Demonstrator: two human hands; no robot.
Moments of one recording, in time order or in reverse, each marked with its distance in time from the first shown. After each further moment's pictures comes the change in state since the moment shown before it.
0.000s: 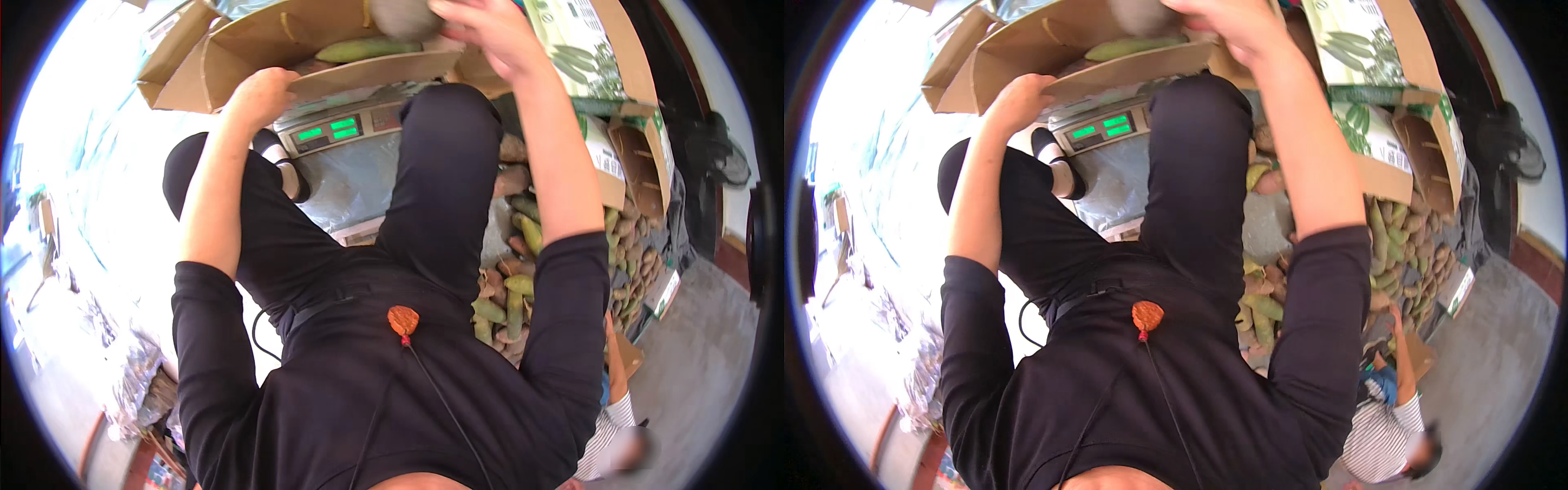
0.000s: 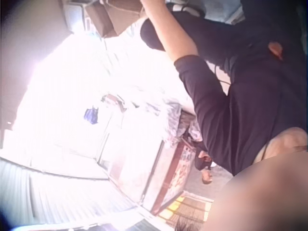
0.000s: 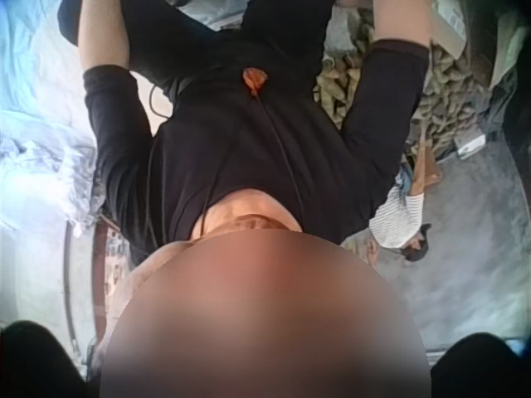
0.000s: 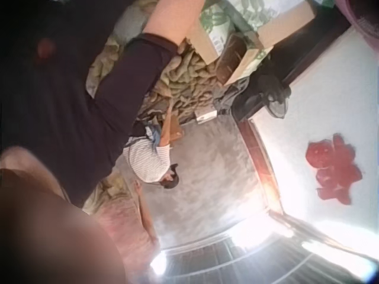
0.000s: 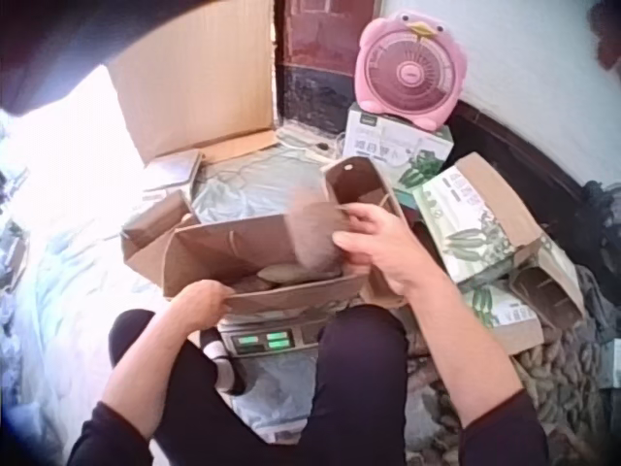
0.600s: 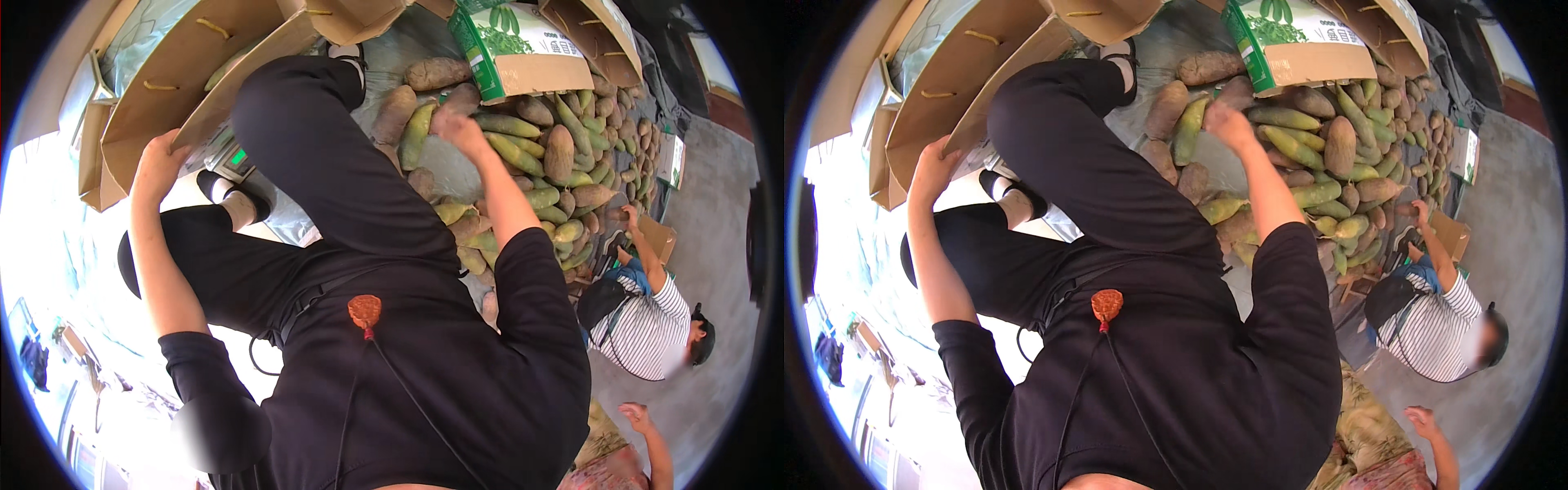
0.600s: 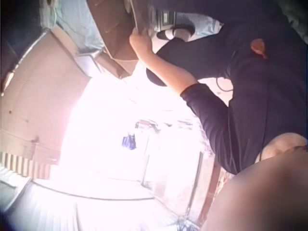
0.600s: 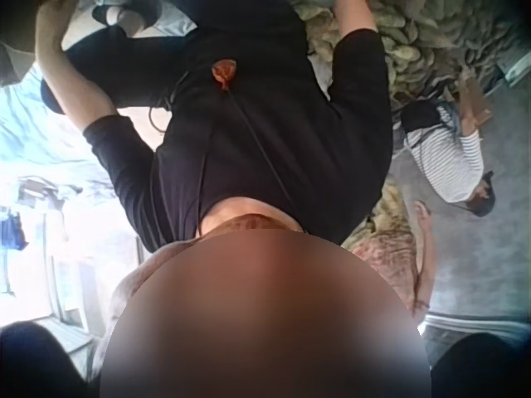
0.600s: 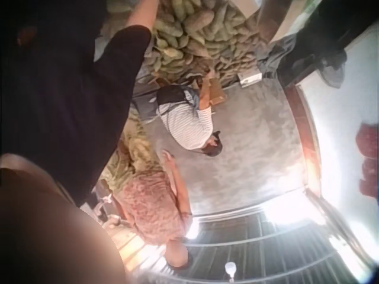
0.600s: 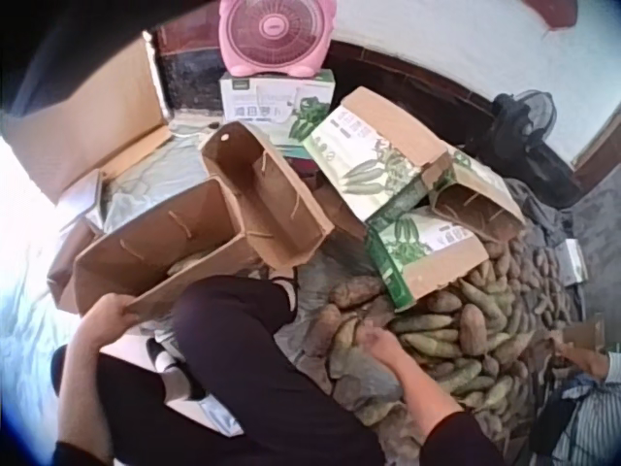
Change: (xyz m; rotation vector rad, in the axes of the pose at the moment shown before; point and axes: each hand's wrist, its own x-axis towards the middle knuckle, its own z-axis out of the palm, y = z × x) left_hand 0.001 0.008 0.001 -0.193 -0.118 -0.027; right_hand -0.254 0.319 -0.148 -0.428 0.423 0.583
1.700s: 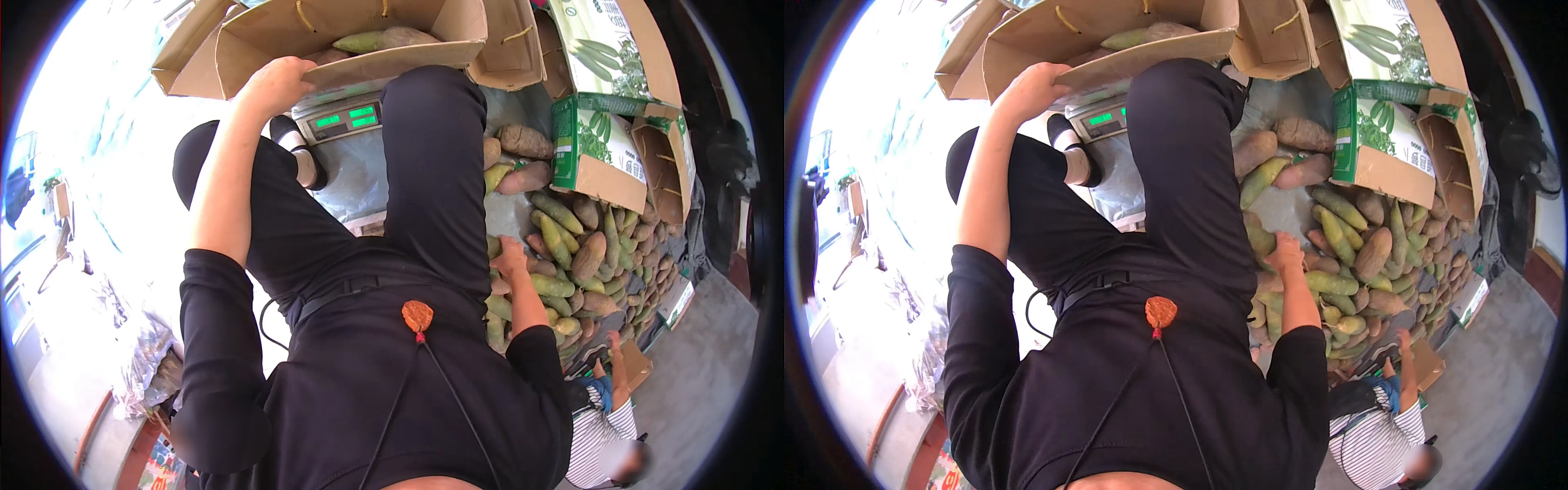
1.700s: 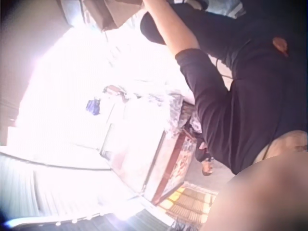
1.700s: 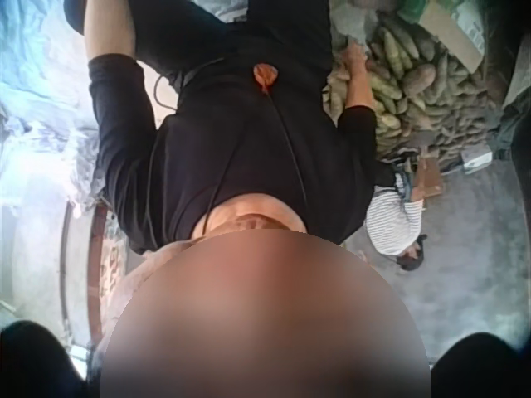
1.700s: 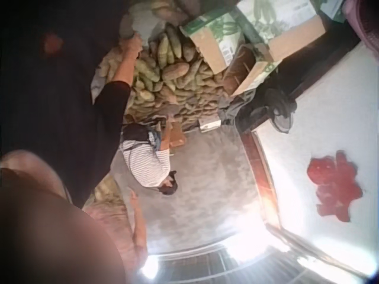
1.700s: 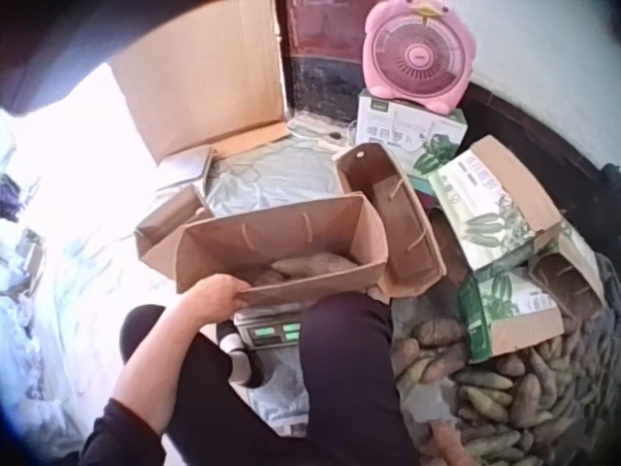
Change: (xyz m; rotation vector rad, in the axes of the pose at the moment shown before) left_hand -0.010 -0.014 -0.001 0.092 0.107 -0.004; right_hand -0.109 0.006 0.036 -1.027 -0.248 0.092
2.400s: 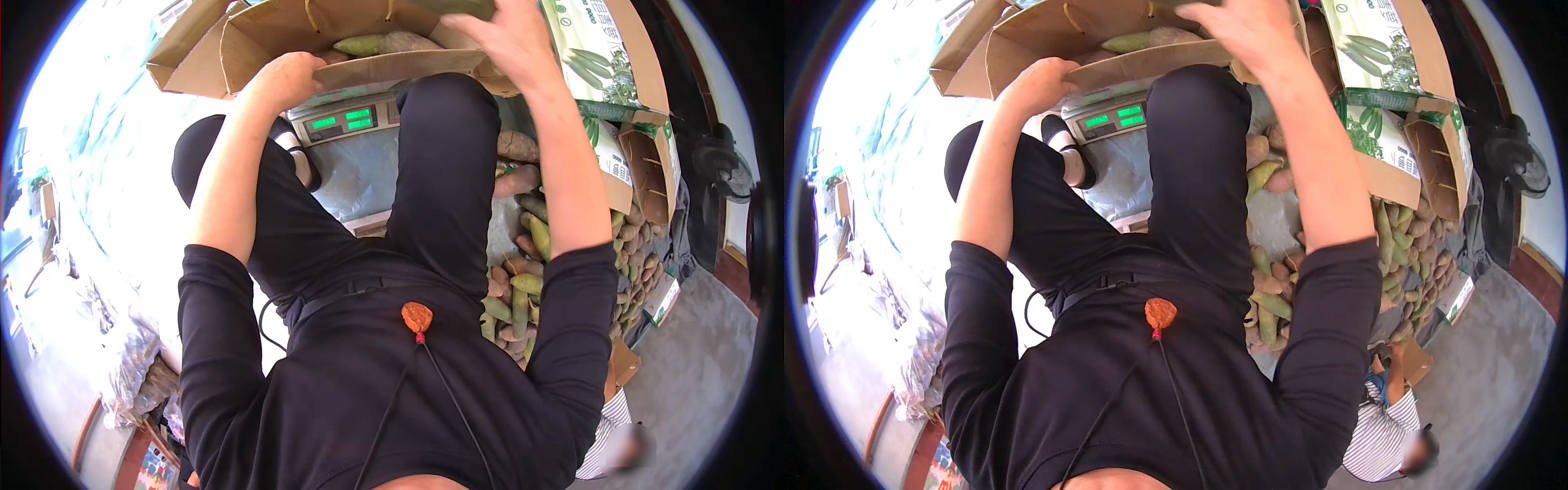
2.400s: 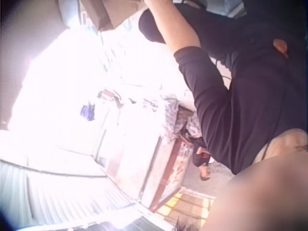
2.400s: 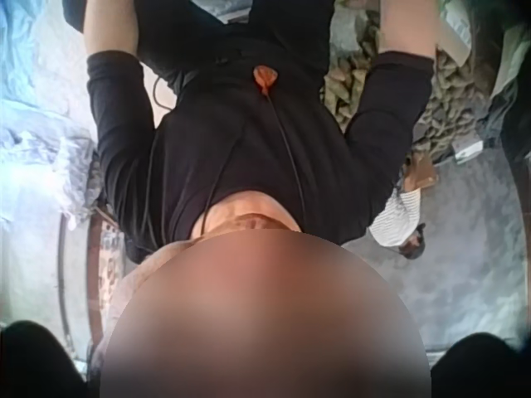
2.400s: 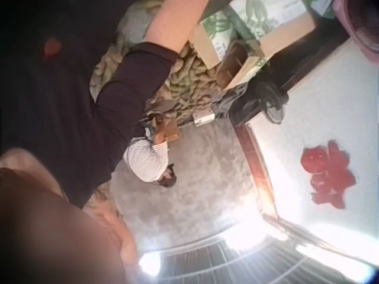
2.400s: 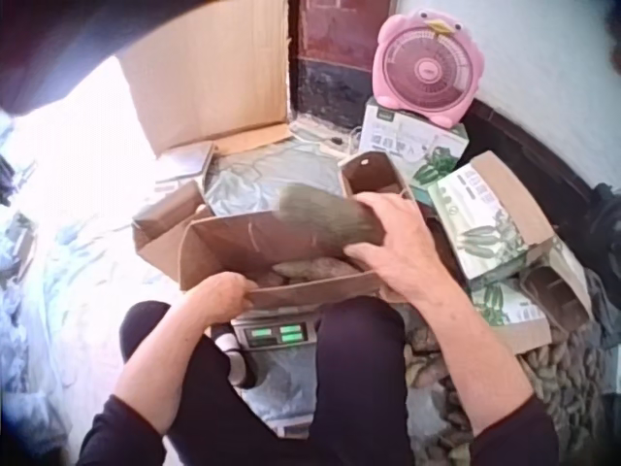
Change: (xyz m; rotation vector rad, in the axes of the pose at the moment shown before) left_hand 0.003 0.016 -0.015 0.066 -0.108 0.027; right_hand -0.038 -0.239 -0.379 0.316 1.064 -0.948
